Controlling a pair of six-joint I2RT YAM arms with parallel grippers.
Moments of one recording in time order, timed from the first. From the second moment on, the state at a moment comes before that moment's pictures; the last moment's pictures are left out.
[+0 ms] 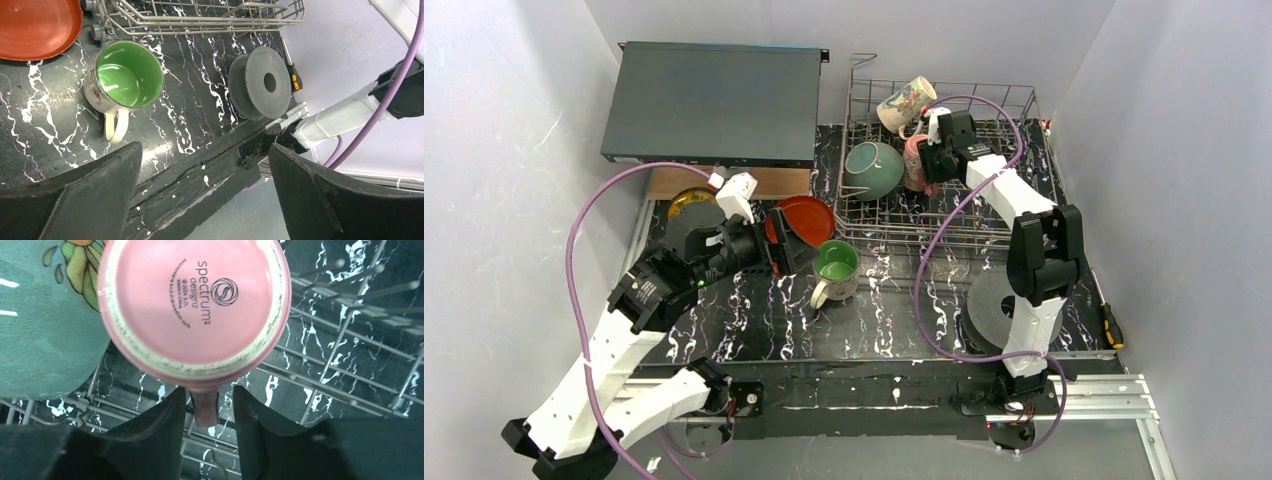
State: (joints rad) left arm -0.64 0.85 1.19 -0.81 0.16 -0.66; right arm 0.30 1.94 1.61 -0.46 0.01 -0.06
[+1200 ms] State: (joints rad) left arm -0.64 0.83 0.86 -0.73 0.16 -0.77; right arm 0.32 0.92 0.97 -0.31 -0.37 0.29
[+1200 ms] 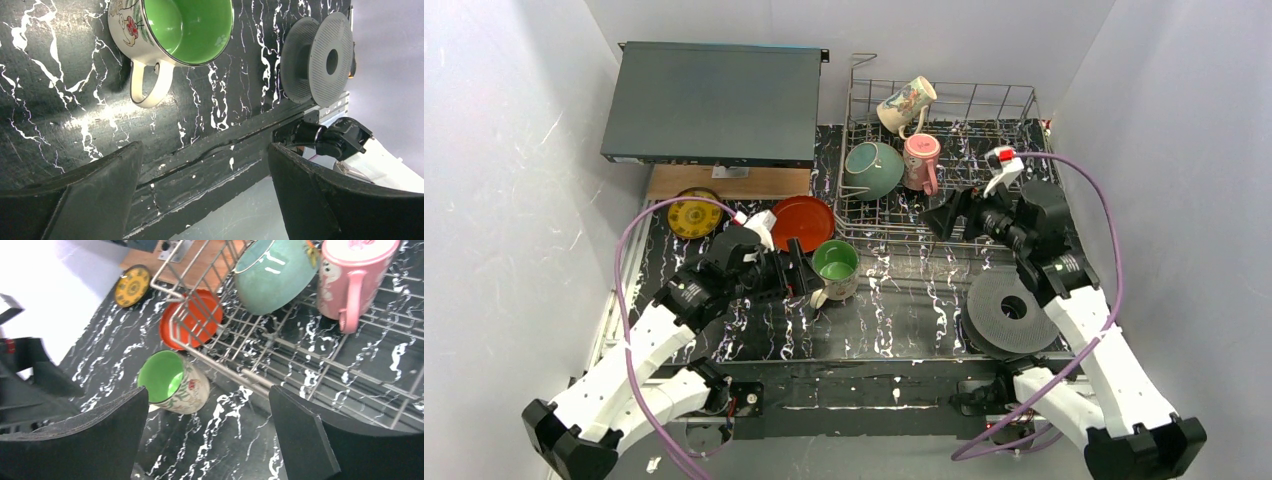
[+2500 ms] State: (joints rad) left arm -0.73 1.27 0.94 -0.50 -0.30 -0.75; right arm 0.32 0.70 0.81 -0.34 -0.46 0.41
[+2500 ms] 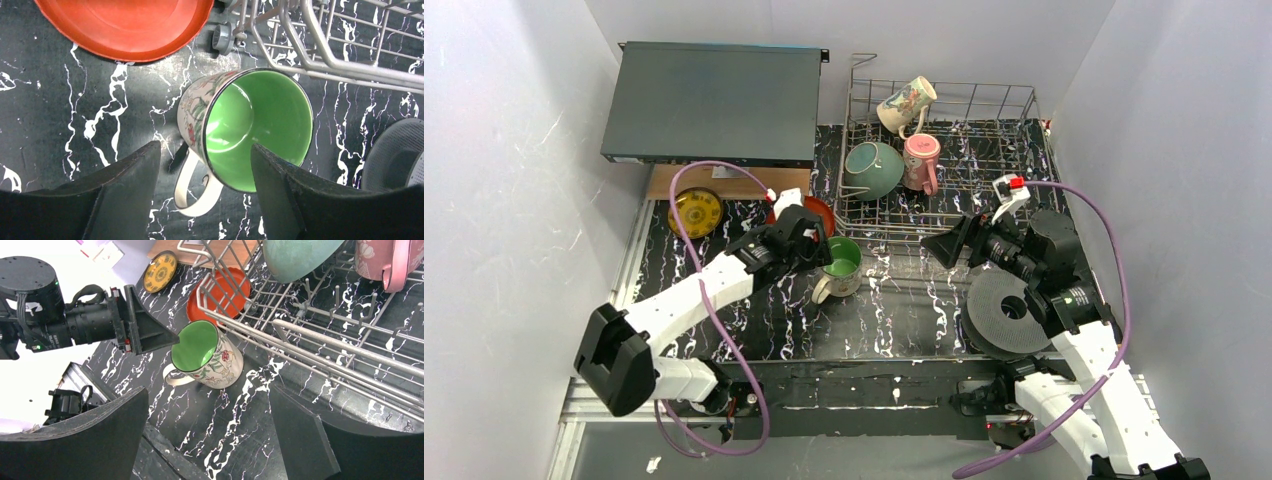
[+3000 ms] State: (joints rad) left arm -0.73 1.47 1.00 -0.48 -0.31 -0.73; right arm 0.32 0.70 0.81 -0.39 -0.45 0.41
